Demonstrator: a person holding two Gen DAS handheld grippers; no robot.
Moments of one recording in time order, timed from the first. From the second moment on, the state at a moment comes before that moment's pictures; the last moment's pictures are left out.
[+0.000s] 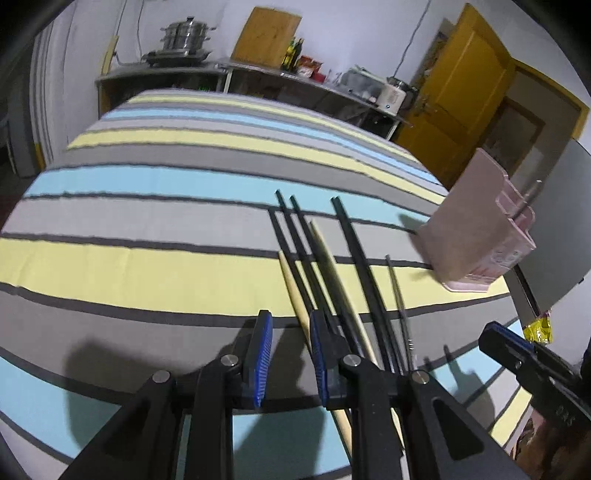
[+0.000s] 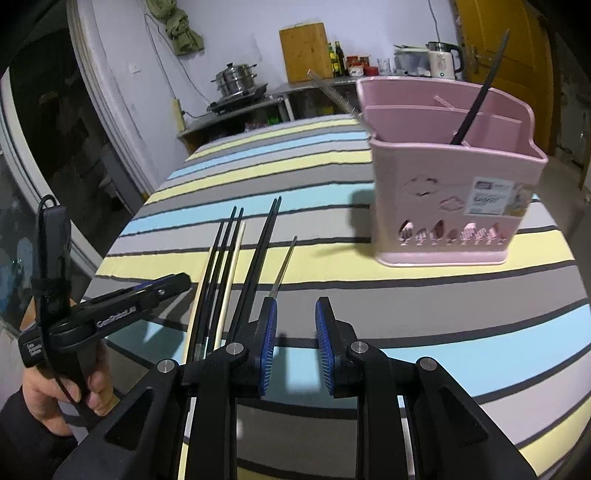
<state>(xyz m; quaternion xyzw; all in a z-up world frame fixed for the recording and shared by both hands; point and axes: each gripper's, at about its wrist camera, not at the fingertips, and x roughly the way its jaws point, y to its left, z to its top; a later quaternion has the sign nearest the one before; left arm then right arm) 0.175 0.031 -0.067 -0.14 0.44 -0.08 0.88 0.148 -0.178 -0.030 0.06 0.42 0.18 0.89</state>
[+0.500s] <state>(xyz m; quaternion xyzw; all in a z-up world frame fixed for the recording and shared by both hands) 0.182 0.019 -0.069 -0.08 0.43 -0.05 0.90 0.179 -0.152 -0.050 0.05 0.44 0.18 0.88</state>
